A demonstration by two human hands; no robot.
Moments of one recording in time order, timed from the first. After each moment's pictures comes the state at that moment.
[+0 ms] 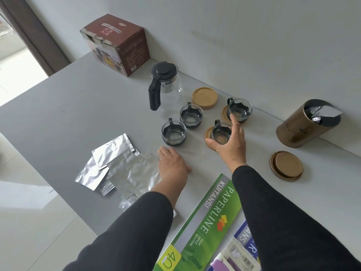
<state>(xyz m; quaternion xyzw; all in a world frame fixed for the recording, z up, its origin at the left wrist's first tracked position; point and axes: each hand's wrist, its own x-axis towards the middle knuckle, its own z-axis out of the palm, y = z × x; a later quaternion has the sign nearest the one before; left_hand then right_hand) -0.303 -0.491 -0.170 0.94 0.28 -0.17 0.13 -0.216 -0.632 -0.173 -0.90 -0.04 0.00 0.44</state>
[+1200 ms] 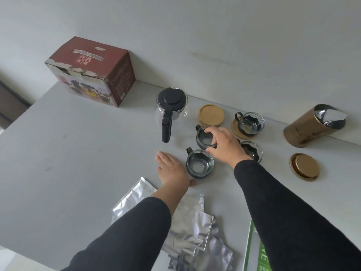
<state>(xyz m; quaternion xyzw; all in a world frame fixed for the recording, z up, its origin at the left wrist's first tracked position) -0.240 -0.368 -0.160 0.95 0.13 -0.28 0.11 -0.168 -0.526 -0.144 -0.97 -0.11 0.06 0.23</state>
